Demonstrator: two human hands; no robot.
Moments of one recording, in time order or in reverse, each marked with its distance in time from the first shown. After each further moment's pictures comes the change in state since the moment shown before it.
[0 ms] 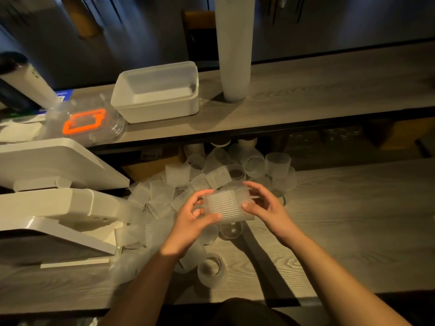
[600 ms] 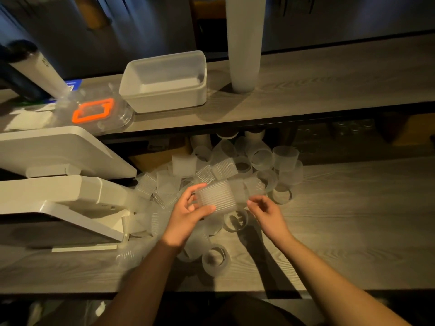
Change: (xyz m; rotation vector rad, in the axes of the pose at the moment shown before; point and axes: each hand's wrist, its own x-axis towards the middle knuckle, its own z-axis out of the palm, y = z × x) left_hand -0.014 -0.001 -0.011 -0.098 0.112 -0.022; right_hand 0.002 0.057 0.018 -0.138 0.193 0.166
